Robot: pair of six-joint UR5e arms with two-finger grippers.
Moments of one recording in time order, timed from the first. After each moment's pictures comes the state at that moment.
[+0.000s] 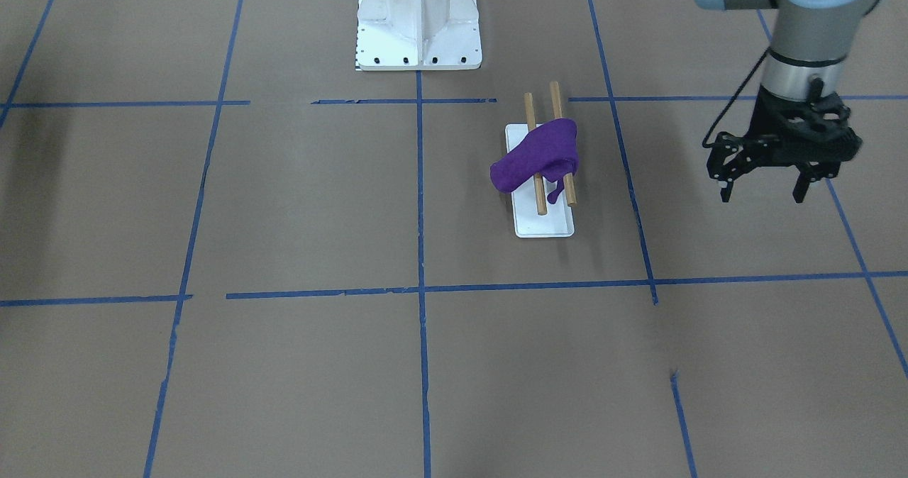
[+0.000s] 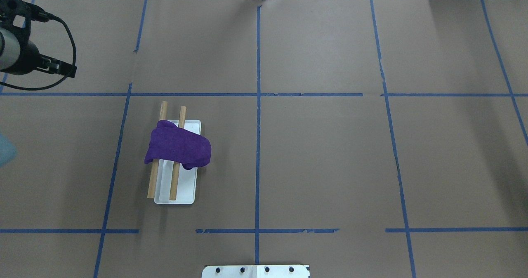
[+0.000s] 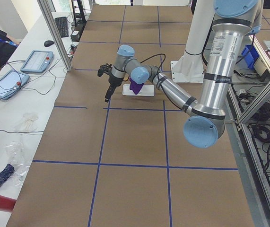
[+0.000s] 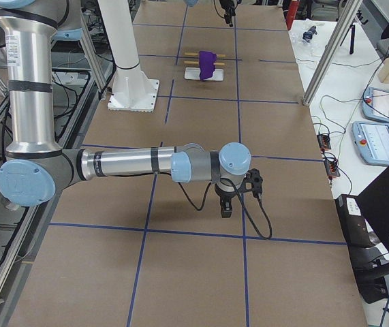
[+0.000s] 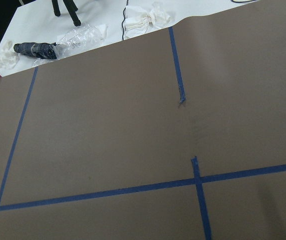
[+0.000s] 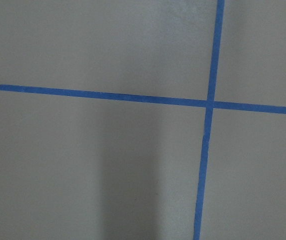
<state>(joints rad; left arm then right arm) -1.04 -1.77 -1.95 -1.65 -1.89 -0.55 1.53 -1.59 1.67 -1.59 2.46 -0.01</state>
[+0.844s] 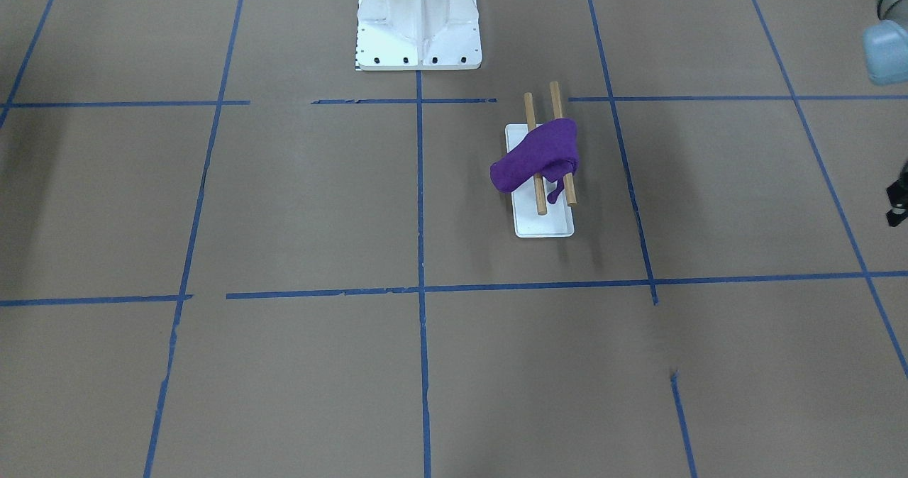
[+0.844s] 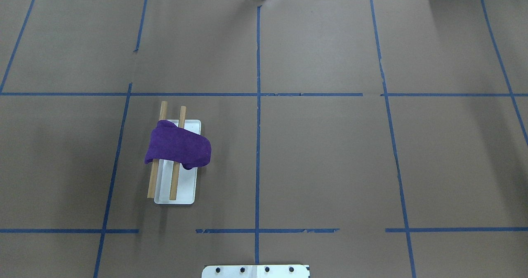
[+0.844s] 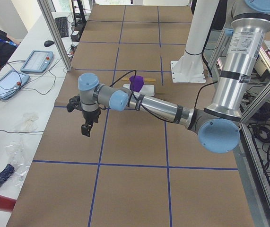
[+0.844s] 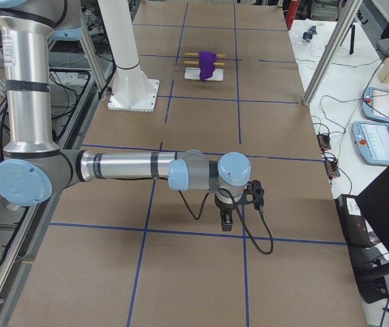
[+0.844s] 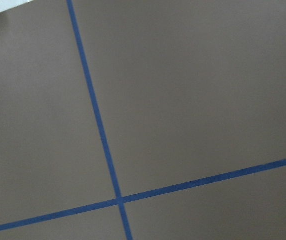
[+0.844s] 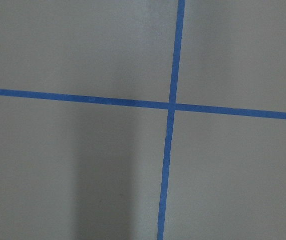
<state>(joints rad) -1.52 -1.73 -1.52 -1.61 -2.26 0.10 1.56 -1.58 1.64 -1.59 2.39 -0.04</state>
